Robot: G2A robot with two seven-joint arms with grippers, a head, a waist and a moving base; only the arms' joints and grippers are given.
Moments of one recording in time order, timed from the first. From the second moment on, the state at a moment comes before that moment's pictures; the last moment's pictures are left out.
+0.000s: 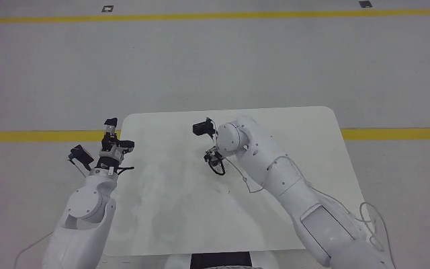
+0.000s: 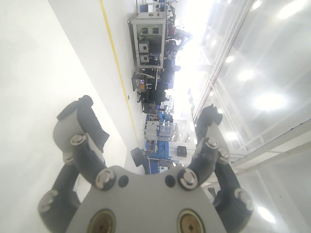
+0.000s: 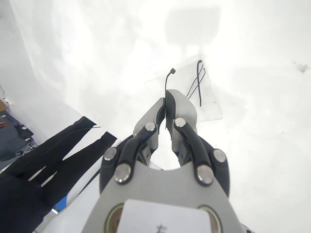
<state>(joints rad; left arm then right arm) 1.73 -1.15 -1.60 -1.80 -0.42 0.00 0.00 -0.81 -1.57 0.85 -1.09 -0.83 0.09 1.35</state>
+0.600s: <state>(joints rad) 1.73 -1.15 -1.60 -1.80 -0.42 0.00 0.00 -0.99 -1.52 1.07 -1.28 -0.40 -0.16 1.15</state>
